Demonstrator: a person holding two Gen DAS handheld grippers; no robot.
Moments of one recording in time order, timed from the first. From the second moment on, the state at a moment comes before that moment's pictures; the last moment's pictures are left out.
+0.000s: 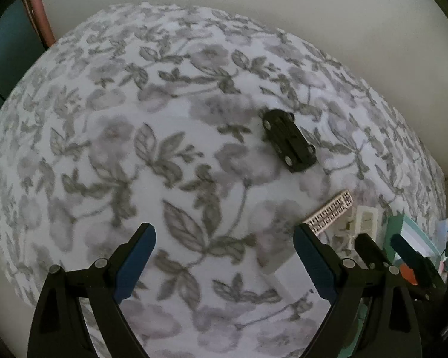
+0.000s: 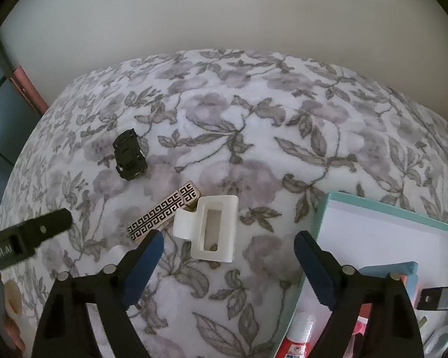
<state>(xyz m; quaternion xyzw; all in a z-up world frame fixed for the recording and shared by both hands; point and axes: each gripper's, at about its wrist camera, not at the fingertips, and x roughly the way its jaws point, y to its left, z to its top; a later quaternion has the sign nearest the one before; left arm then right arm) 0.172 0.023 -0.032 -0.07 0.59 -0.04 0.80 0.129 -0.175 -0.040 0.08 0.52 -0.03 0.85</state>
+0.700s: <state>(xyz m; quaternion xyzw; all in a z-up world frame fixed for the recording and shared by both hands) 0.150 -0.003 -0.054 -0.09 0.58 -0.04 0.81 0.139 -0.176 -0.061 0.11 0.53 0.01 0.84</state>
